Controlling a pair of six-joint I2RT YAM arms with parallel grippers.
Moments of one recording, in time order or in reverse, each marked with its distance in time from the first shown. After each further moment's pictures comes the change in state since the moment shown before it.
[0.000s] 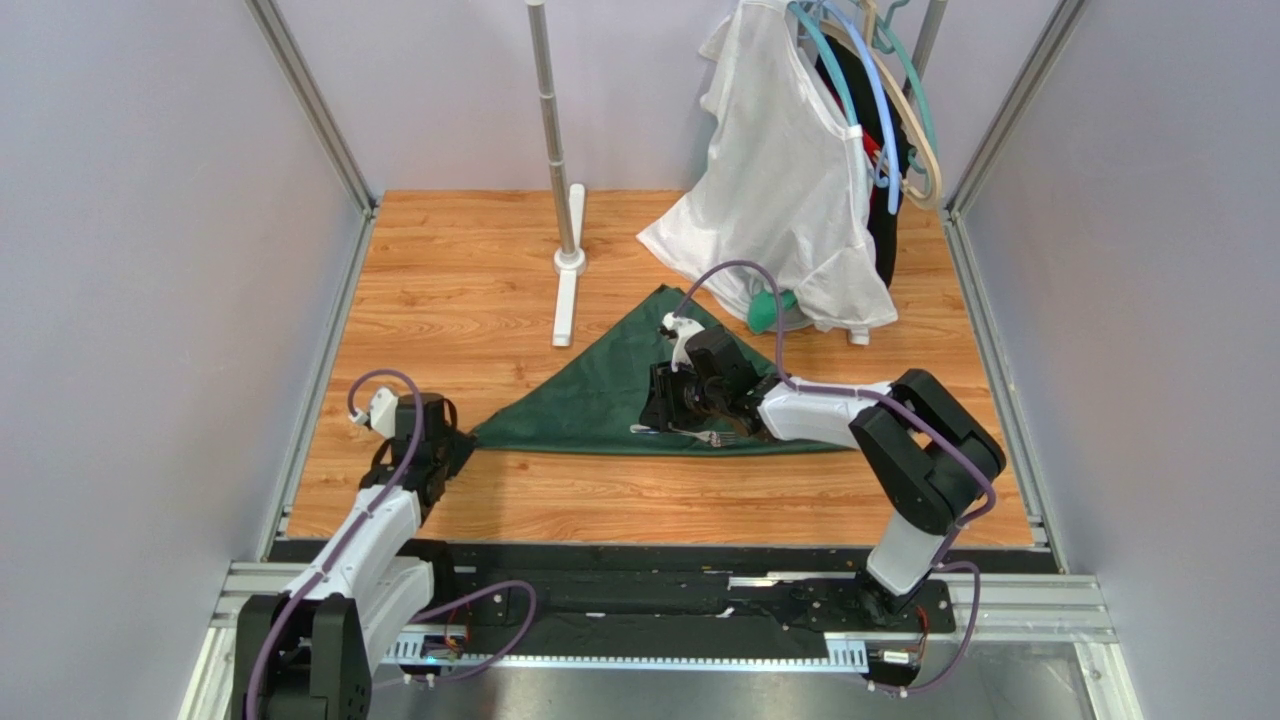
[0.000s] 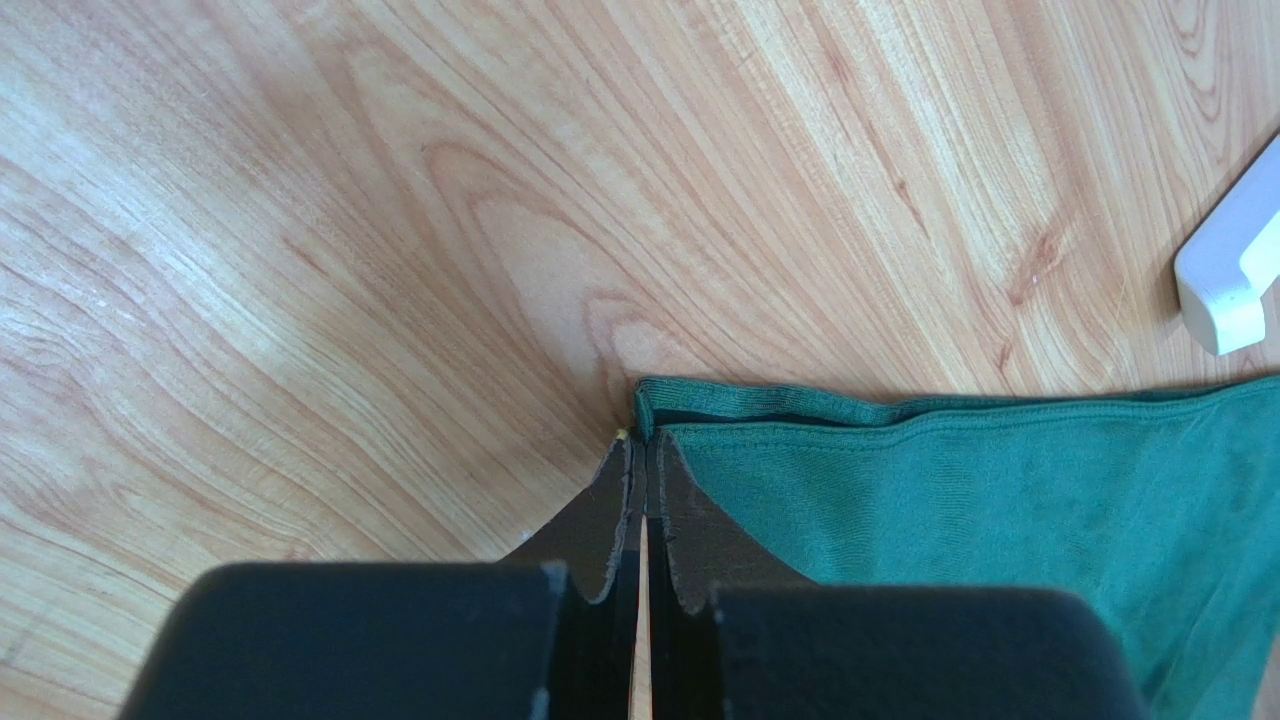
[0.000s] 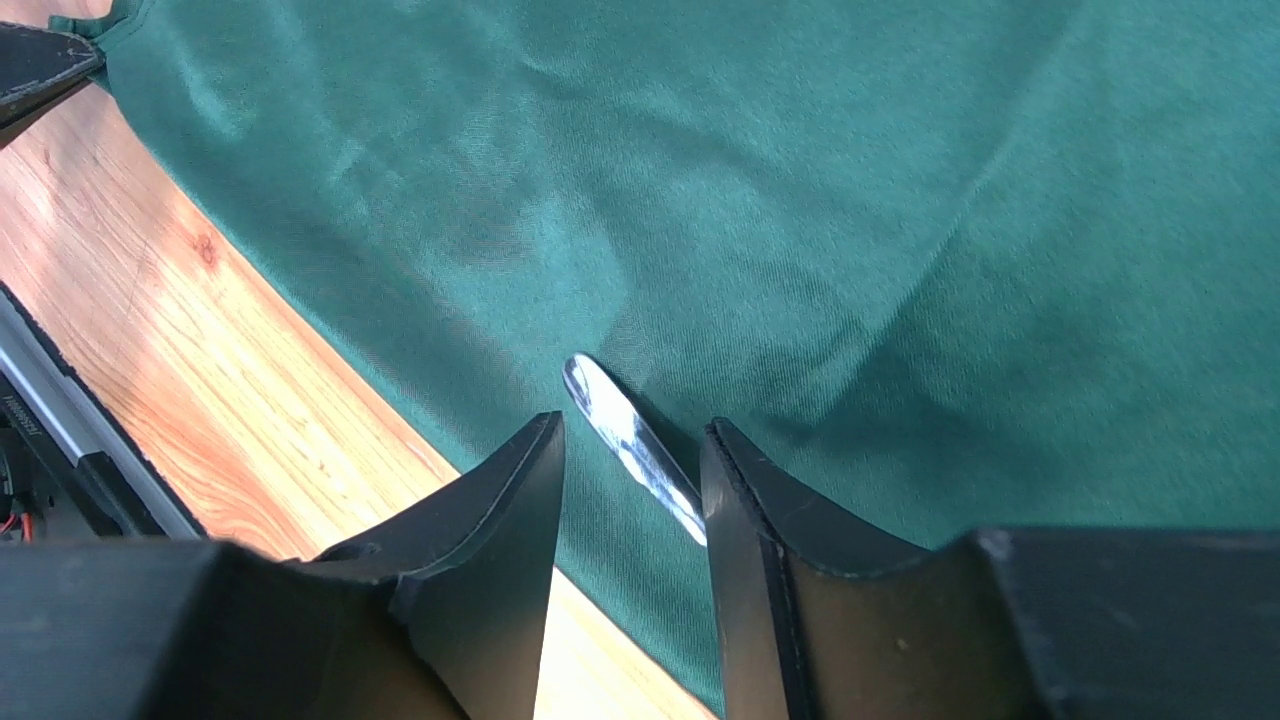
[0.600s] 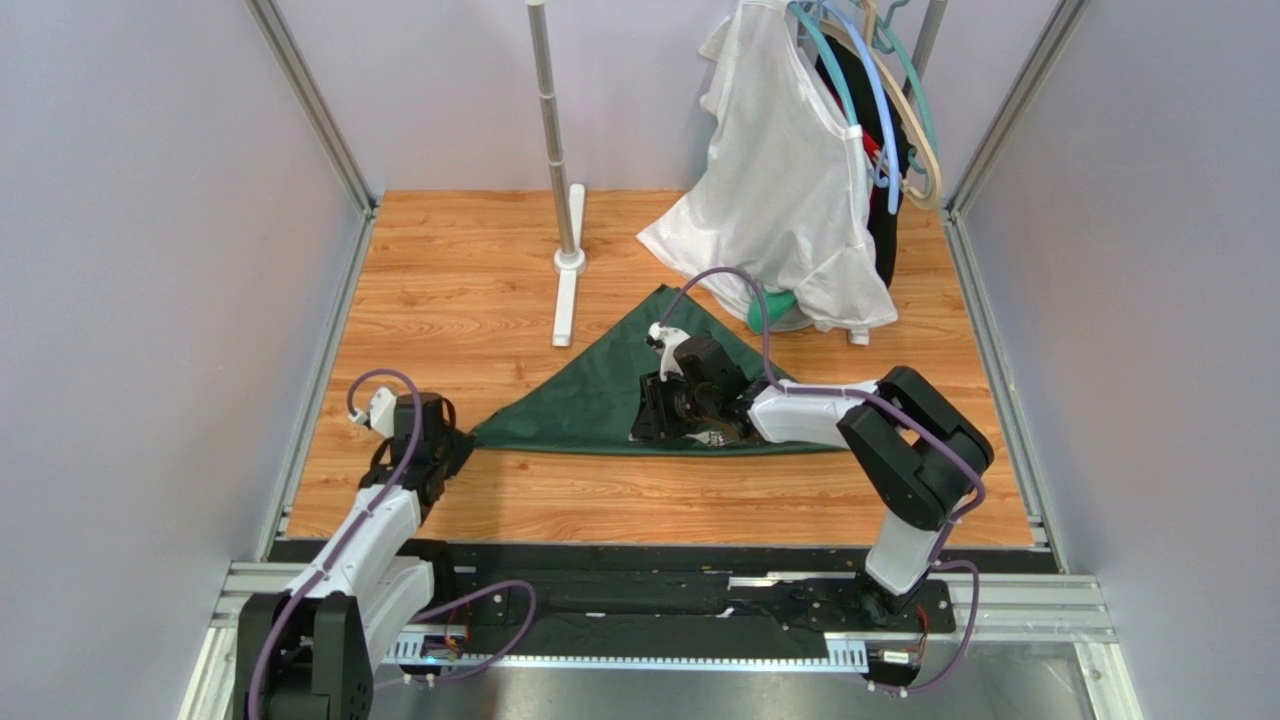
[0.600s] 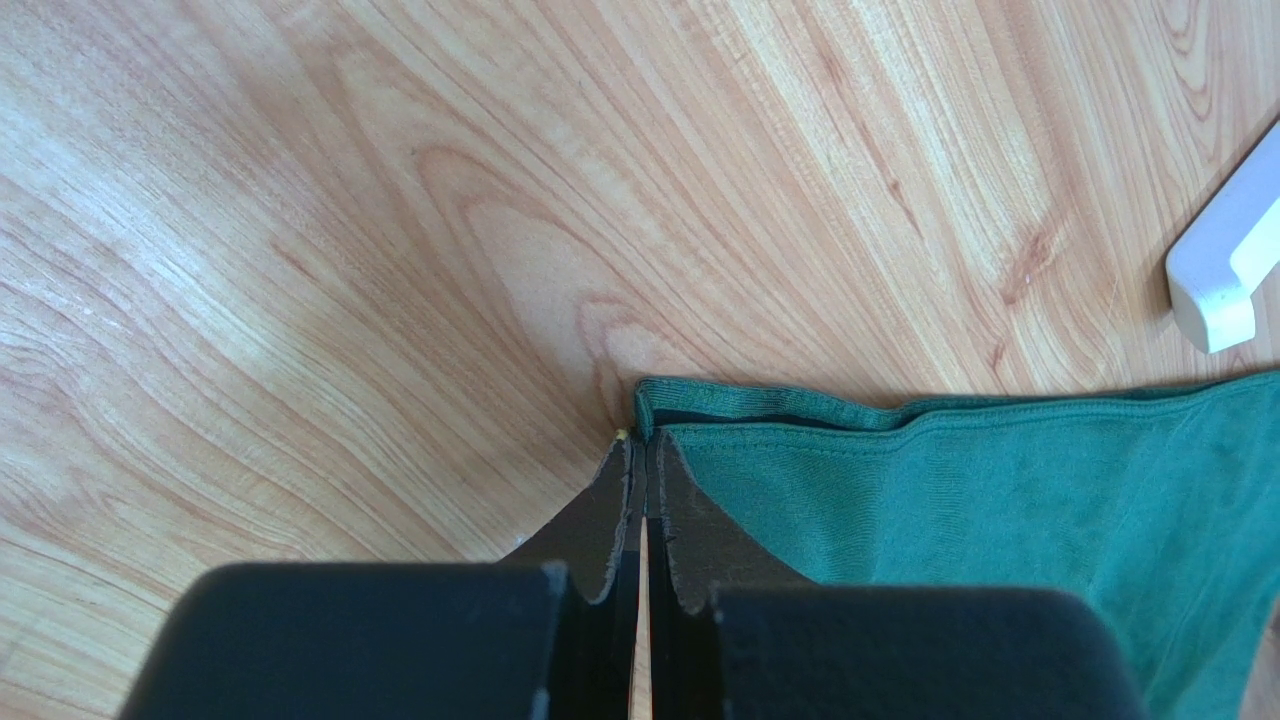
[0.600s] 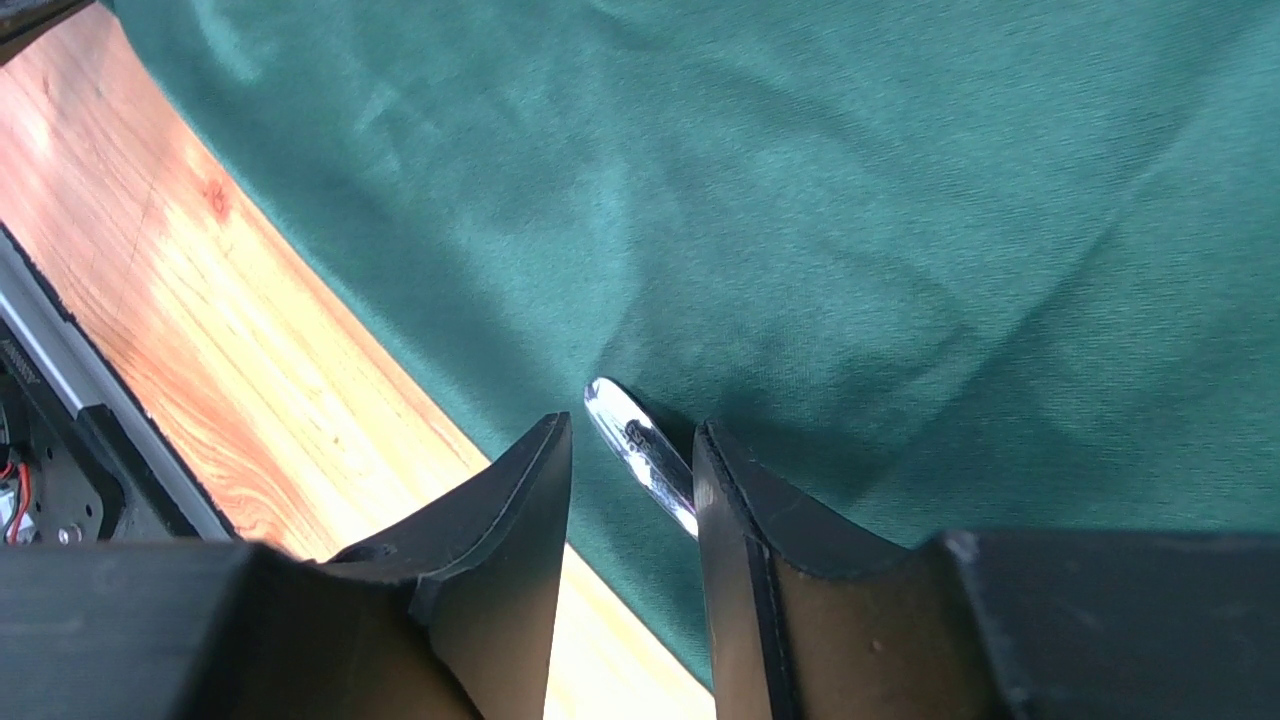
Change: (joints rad) left arm 0.012 0.006 -0.002 0.014 0.019 0.006; right arm 0.039 0.045 0.022 -0.002 -0.040 -0.015
